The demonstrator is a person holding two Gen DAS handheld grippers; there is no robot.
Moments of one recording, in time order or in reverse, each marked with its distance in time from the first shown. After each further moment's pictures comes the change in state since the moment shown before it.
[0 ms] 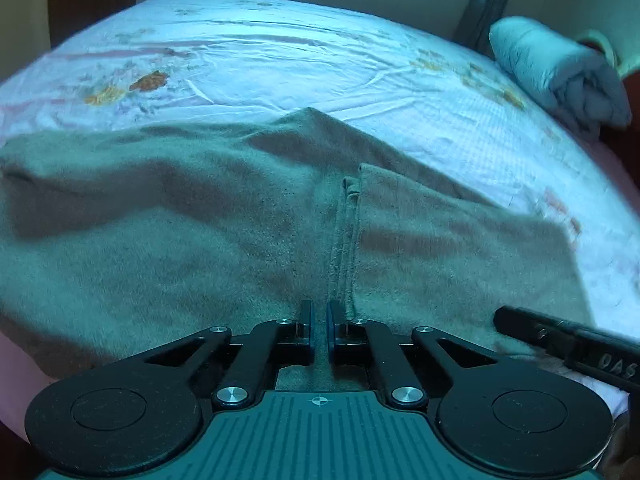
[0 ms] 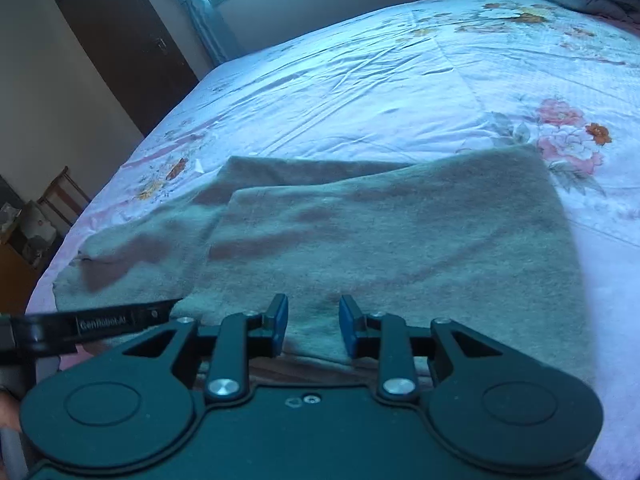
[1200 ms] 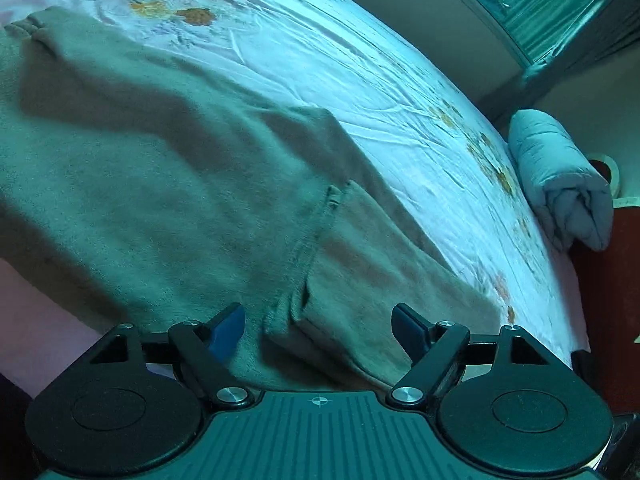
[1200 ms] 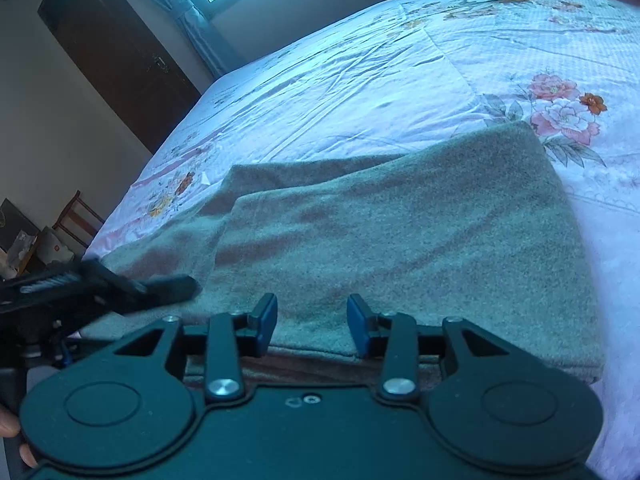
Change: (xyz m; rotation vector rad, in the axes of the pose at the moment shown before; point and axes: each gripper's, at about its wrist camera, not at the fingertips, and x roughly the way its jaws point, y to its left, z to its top) left arm -0.004 0.007 -0.007 -0.367 0.018 -0.130; right arm -0.002 -0.013 -0.004 0.088 -0.013 0.063
